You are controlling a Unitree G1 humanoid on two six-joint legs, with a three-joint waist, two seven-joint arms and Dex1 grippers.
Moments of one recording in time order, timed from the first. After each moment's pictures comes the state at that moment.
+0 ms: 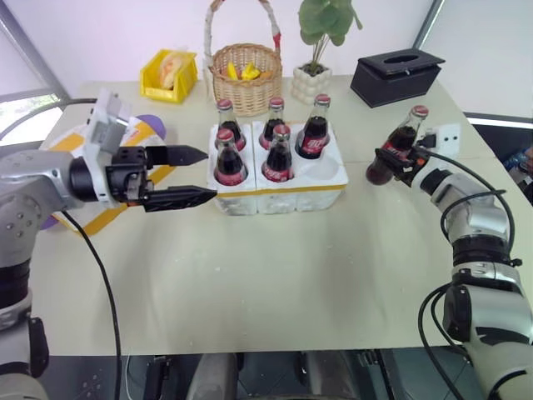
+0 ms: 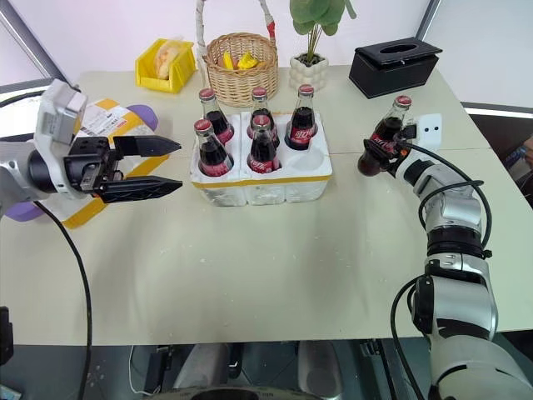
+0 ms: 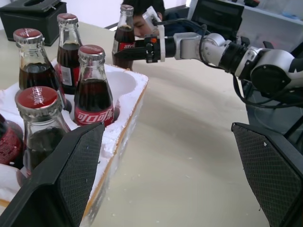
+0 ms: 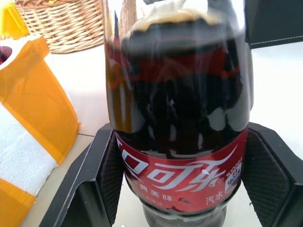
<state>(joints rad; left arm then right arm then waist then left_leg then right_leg) -0.57 0.94 0.22 -0.25 -0.92 0.89 -1.12 -0.78 -0.60 -0.24 0.72 0.29 0.24 0.64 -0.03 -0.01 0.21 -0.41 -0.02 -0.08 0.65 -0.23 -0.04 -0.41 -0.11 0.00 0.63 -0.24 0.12</state>
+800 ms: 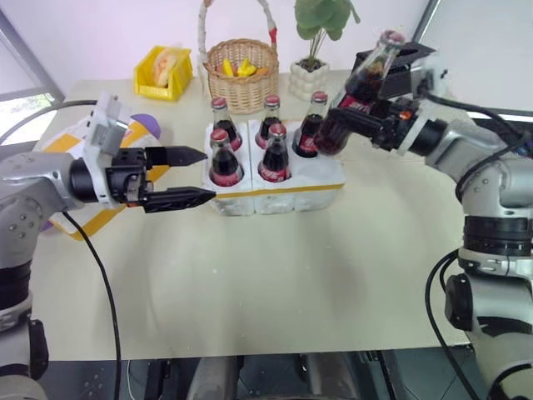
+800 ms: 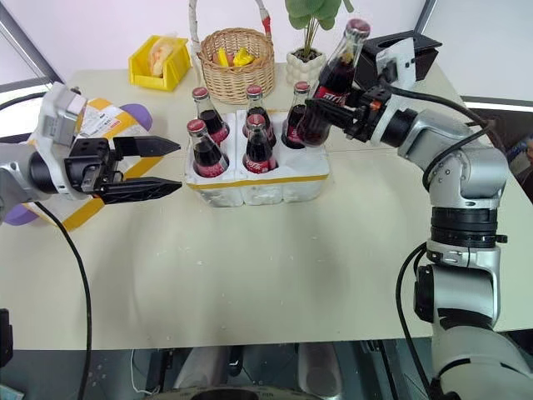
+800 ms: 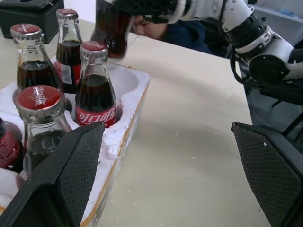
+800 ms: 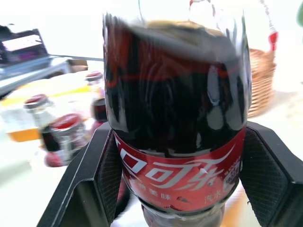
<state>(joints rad) -0.57 0.94 0.21 -0.23 -0.89 0.85 -1.13 -0.86 -0.61 -0.17 0.11 0.61 0.76 0.82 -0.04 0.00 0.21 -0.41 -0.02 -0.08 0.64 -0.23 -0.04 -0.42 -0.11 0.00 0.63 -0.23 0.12</state>
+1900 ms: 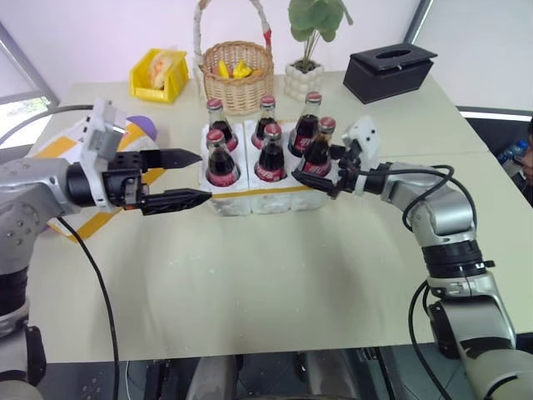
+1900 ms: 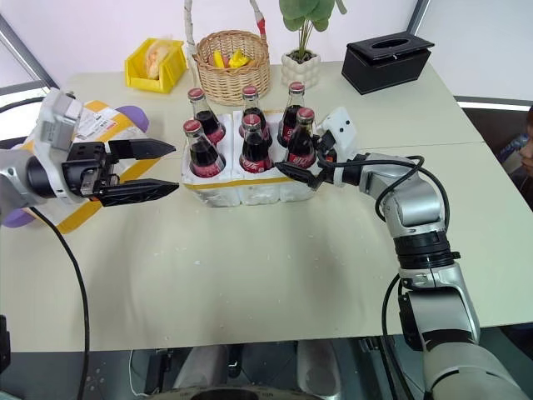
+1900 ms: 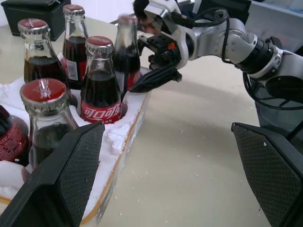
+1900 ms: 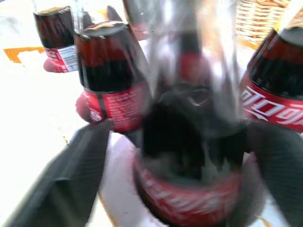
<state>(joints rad) -0.52 0.94 0.24 -0.25 -0.89 0.84 -1.11 -0.72 -0.52 0.04 0.13 0.37 0.54 0.85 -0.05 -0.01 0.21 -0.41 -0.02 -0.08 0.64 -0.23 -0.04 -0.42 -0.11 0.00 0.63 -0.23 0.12</state>
